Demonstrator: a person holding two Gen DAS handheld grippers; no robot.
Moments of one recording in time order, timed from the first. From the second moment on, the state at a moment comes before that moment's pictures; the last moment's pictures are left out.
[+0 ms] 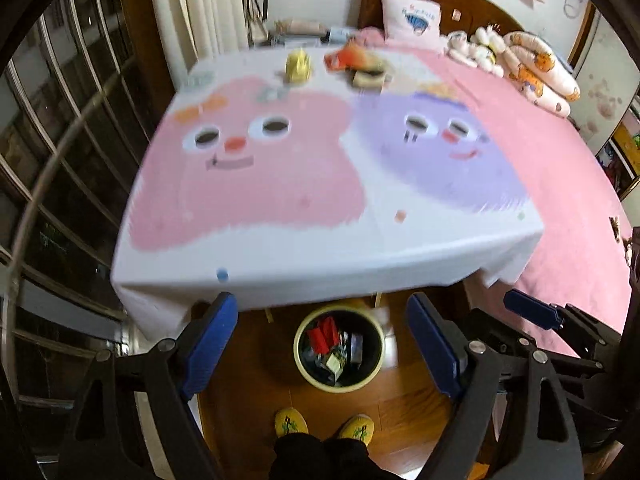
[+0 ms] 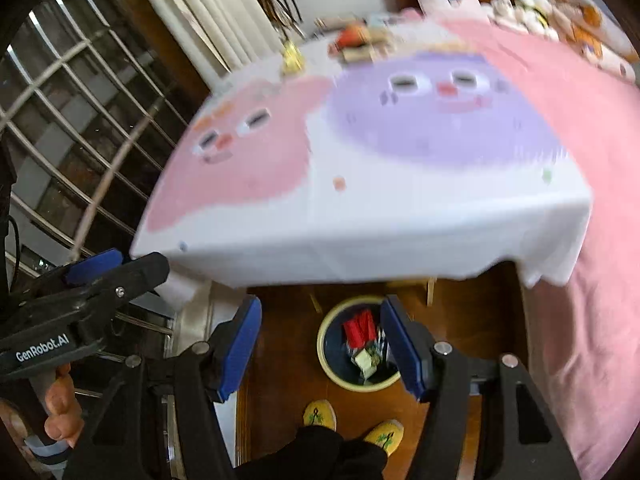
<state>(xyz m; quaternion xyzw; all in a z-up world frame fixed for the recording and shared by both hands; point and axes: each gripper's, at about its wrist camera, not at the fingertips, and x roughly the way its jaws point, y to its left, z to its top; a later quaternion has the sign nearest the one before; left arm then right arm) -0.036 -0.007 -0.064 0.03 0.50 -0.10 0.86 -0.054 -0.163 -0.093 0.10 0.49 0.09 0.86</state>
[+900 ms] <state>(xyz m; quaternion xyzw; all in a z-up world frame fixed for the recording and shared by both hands) 0.259 -0.032 0.004 0.04 0.48 -0.14 0.86 0.192 -0.185 -0.019 0.10 0.41 0.00 0.91</state>
